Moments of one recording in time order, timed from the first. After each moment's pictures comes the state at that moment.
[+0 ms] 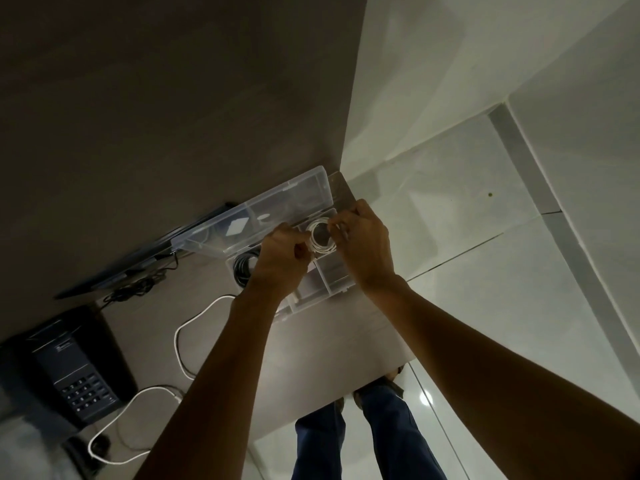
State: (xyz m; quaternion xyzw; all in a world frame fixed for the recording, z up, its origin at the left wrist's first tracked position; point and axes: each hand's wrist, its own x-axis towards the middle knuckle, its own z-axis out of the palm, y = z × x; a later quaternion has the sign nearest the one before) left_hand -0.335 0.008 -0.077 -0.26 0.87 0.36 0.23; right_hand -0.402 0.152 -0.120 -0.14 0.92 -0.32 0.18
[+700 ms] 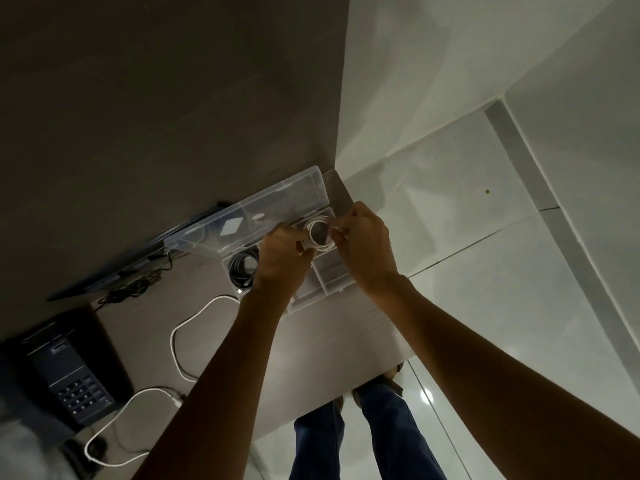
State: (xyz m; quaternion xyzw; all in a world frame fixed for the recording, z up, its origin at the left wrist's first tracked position) left_hand -0.342 0.025 -0.084 -0.26 0.89 0.30 0.20; right_hand -0.404 0.162 -0.122 -0.09 0.92 -0.31 0.23
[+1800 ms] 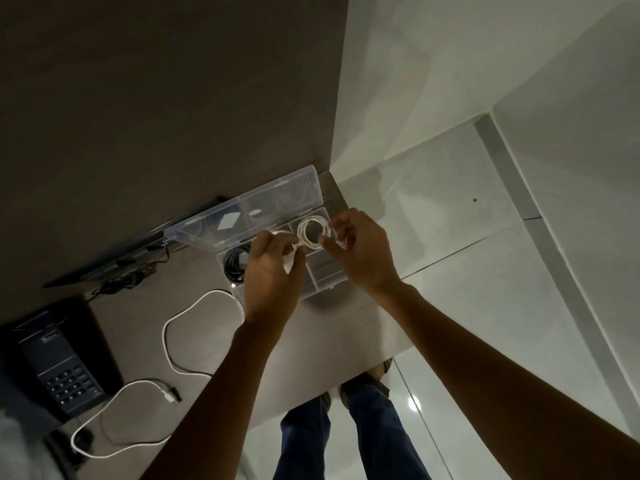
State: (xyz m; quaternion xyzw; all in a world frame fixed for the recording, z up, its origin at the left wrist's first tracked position) left_hand -0.293 0.042 -0.072 -0.29 0.88 0.38 0.00; right_hand -0.396 0.184 -0.098 -0.15 0.87 -0.42 0.21
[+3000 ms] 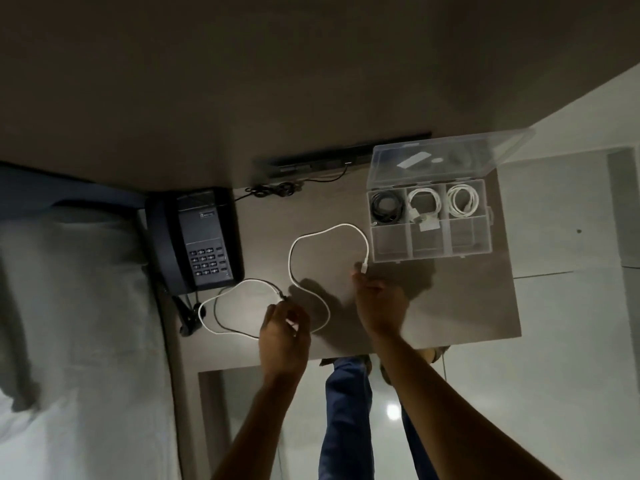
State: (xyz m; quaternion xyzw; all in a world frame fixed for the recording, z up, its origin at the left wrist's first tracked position) left_hand -0.009 -0.003 -0.061 -0.58 0.72 0.39 0.03; right_hand -0.151 0.079 -0.097 0.05 0.89 -0.31 0.33
